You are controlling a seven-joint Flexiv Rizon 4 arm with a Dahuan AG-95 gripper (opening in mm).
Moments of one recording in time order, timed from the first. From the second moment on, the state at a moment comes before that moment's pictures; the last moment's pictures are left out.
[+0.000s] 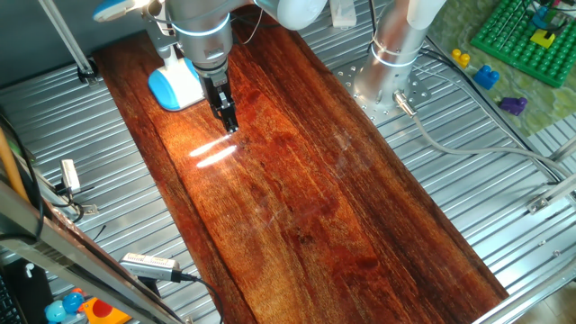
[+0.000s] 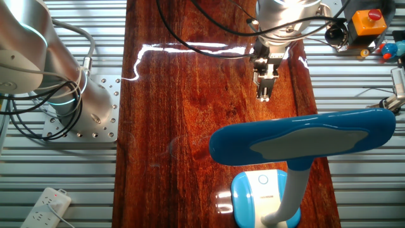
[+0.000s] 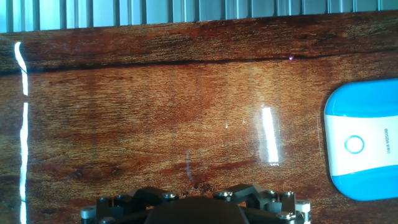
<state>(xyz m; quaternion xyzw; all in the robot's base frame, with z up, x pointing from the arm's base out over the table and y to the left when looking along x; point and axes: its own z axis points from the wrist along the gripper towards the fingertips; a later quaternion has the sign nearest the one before) 0.500 0.000 0.170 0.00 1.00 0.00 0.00</state>
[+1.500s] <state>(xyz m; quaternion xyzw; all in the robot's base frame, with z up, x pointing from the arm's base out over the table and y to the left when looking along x) 0.500 0.000 0.172 -0.06 1.00 0.02 -0.04</state>
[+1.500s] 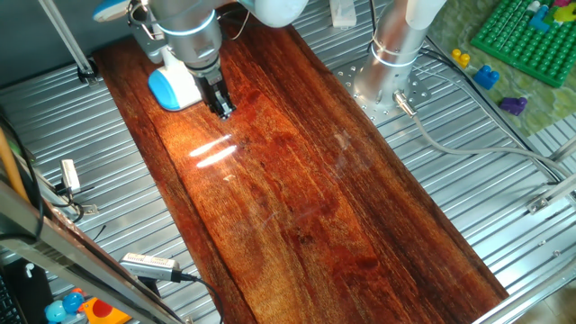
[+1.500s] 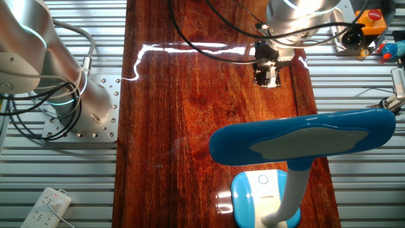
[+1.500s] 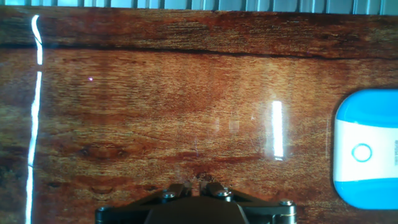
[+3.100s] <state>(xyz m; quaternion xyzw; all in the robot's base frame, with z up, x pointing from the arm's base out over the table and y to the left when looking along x) 0.505 -0.091 0.146 -0.19 0.97 -0.10 -0.08</state>
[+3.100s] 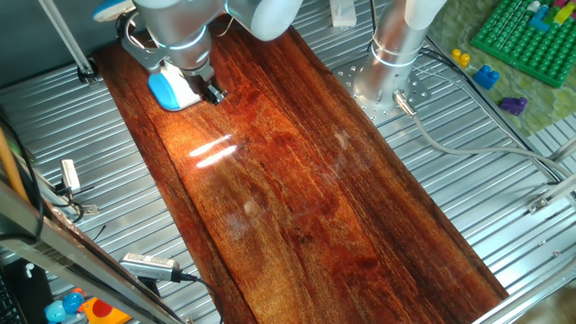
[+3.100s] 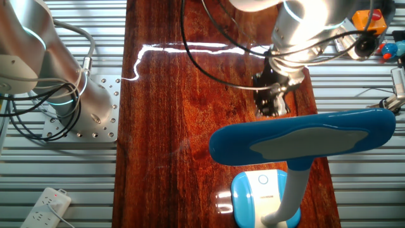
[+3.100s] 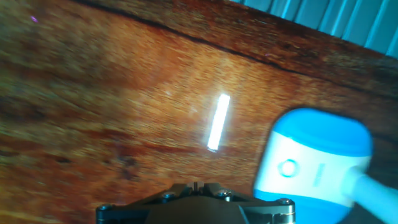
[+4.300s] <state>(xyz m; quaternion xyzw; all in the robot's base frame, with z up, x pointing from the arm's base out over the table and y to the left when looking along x) 0.533 -0.145 0.119 -0.25 0.94 -0.19 -0.11</state>
